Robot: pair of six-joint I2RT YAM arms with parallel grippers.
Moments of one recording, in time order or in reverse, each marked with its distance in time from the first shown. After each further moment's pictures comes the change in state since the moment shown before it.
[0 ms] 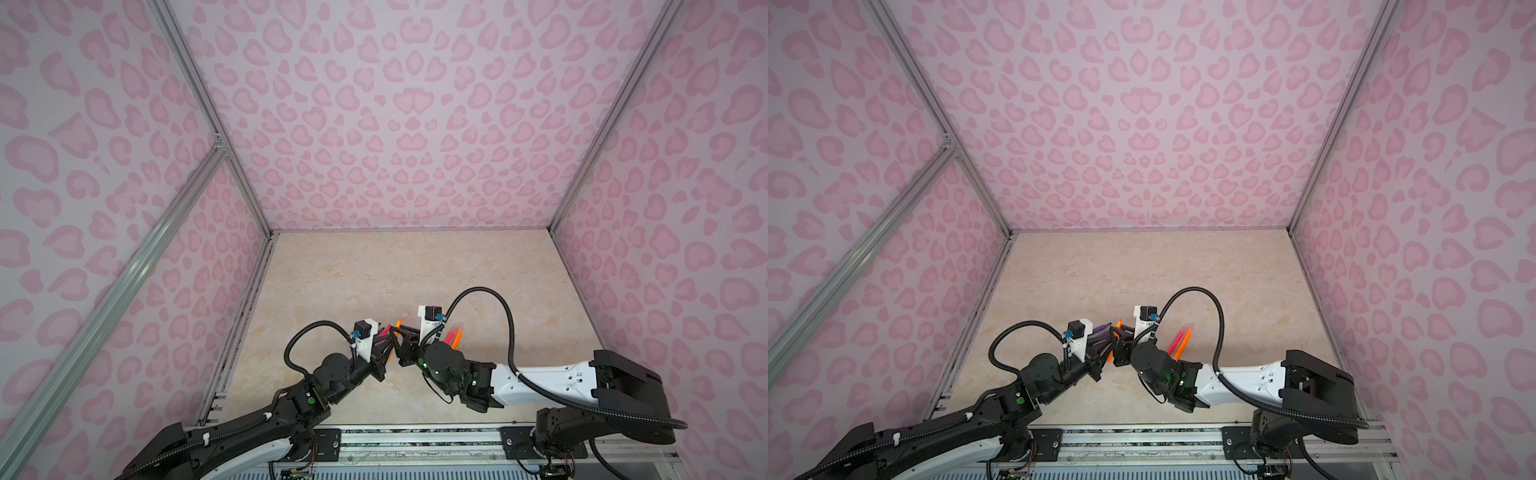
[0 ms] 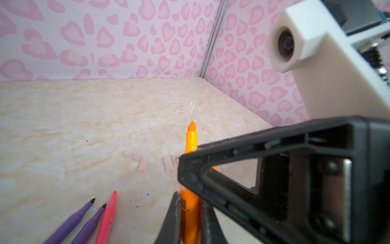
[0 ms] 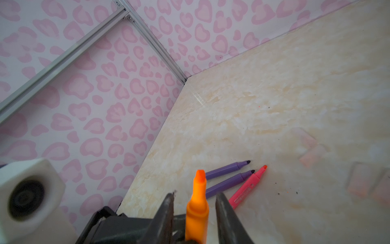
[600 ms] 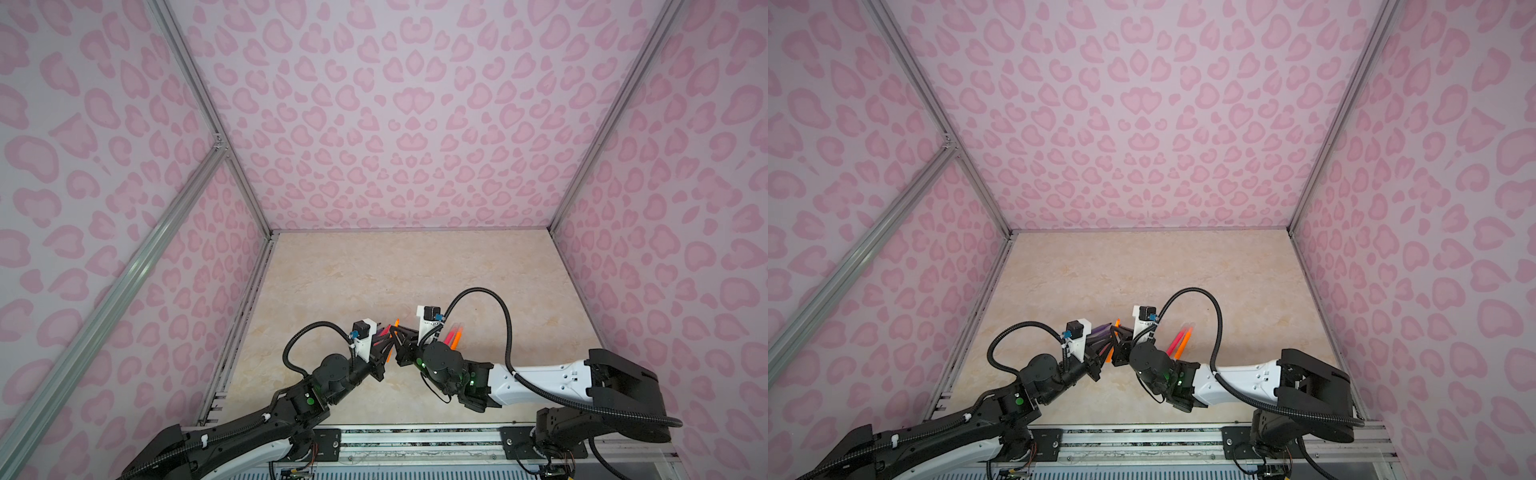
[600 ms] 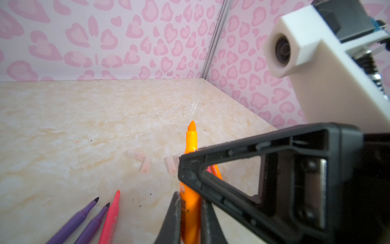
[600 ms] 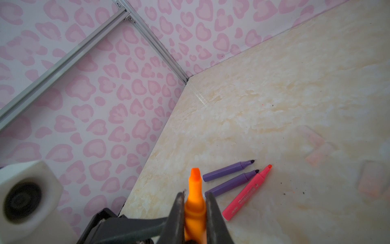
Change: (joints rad) left arm 0.000 -0.014 -0.004 -0.008 -0.004 0.001; right arm 0.000 0.011 0.002 0.018 0.000 0.014
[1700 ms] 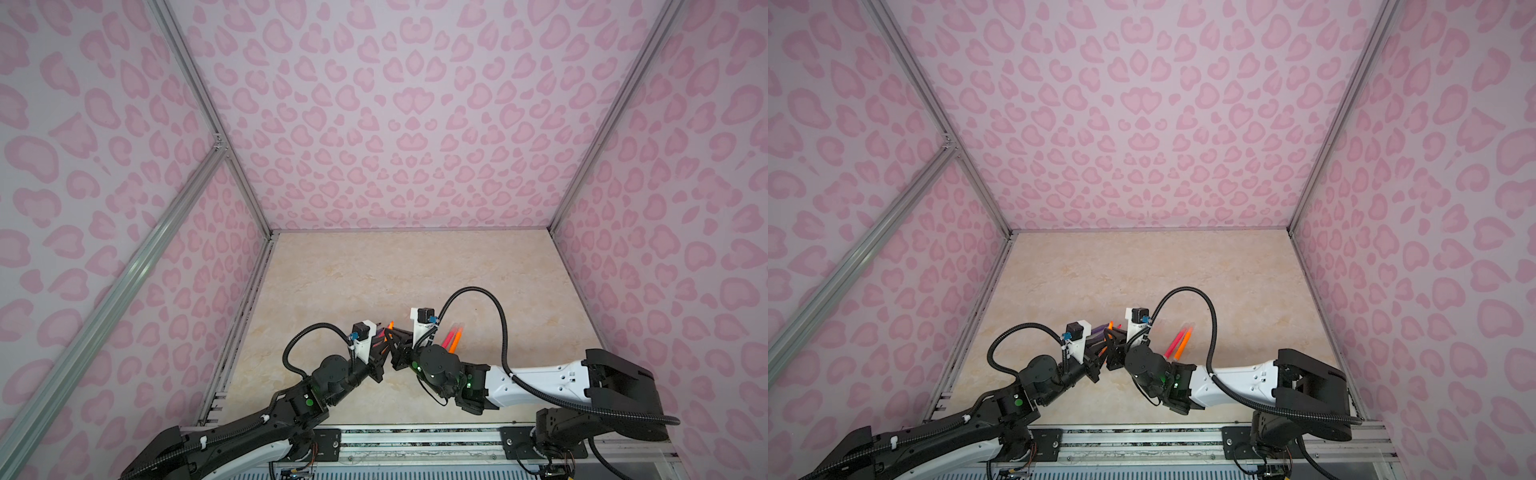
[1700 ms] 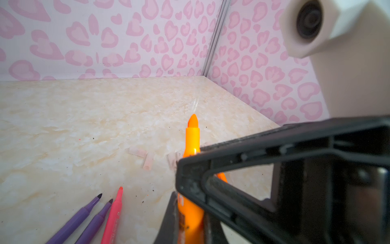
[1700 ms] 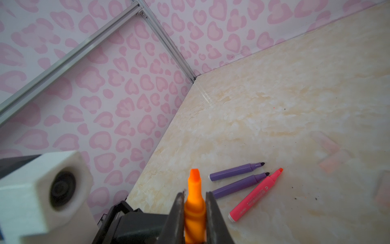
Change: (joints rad) left arm -0.001 -0.026 -0.014 -0.010 0.001 0.014; right arm 0.028 0.018 0.033 0.008 0.010 -0.055
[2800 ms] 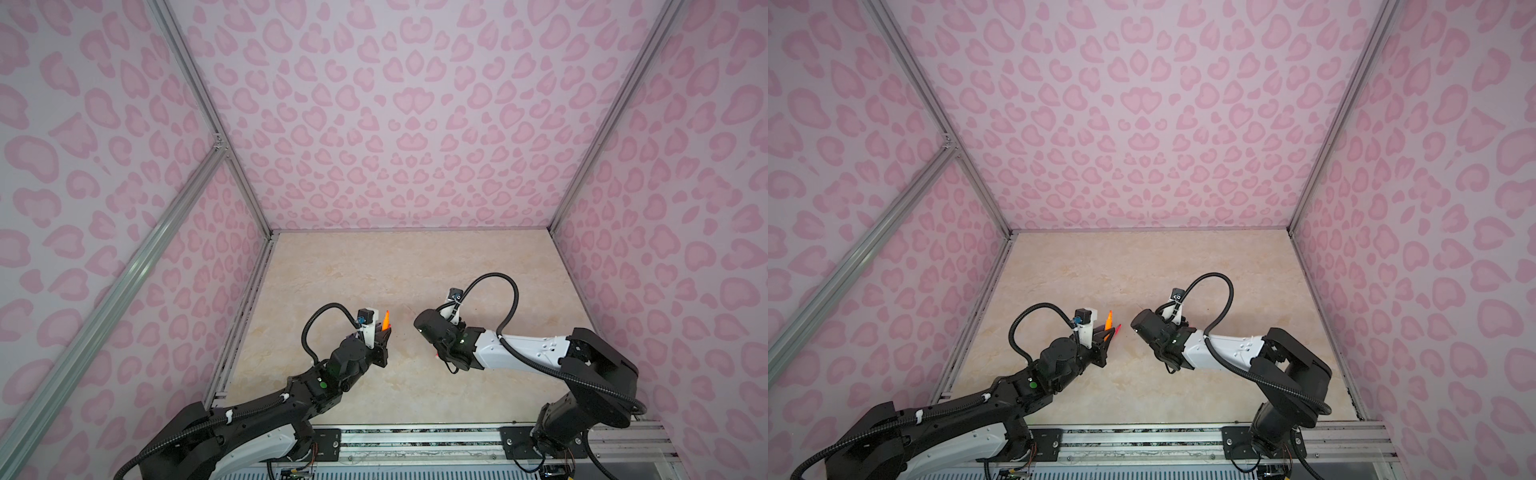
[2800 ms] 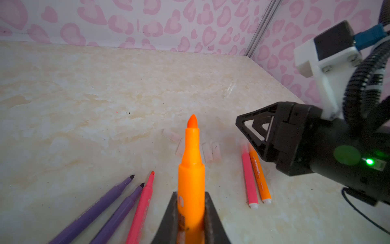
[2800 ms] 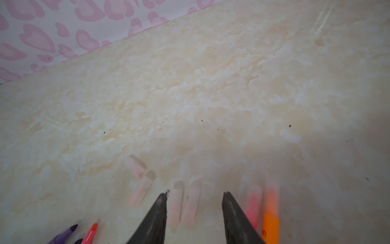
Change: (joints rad) left arm 0.067 0.254 0.134 -0.104 -0.117 -0.095; right arm -0.340 0.162 0.161 -0.676 0.197 0.185
